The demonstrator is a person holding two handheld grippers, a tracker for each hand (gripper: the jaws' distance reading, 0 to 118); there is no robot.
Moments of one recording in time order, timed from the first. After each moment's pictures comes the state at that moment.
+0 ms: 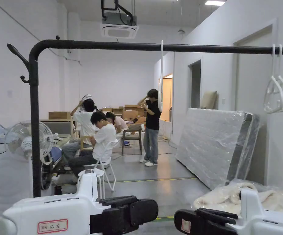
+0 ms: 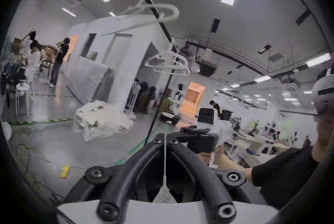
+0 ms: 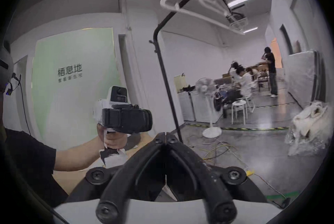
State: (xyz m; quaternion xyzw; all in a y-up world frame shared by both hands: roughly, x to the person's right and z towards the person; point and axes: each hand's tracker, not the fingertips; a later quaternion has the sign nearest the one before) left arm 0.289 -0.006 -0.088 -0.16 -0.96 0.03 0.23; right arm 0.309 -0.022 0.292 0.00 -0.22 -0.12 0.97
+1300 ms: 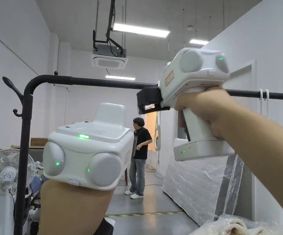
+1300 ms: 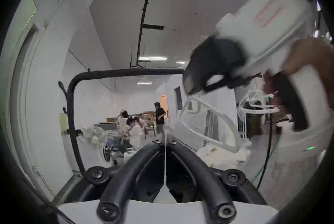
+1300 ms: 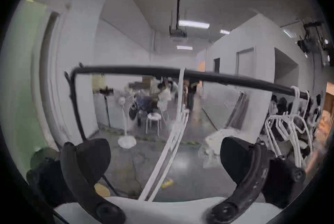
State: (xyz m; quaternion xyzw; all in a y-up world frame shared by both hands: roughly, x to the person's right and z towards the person) left arm 0.280 0.166 -0.010 0.10 -0.73 0.01 0.68; right arm 0.407 0.310 0.120 -0.16 -0.58 -0.04 0.80
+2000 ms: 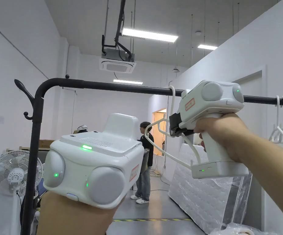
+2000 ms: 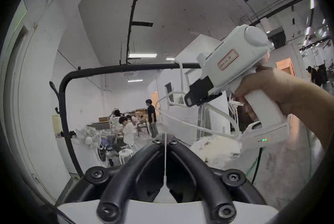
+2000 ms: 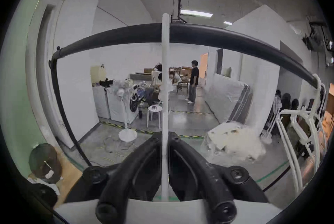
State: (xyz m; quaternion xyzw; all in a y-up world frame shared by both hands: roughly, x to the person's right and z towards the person) left arm 0.276 0.156 -0.022 0.09 -0.75 -0.01 0.65; right arm 0.458 0.283 0.157 -0.13 -0.55 -0.07 0.82
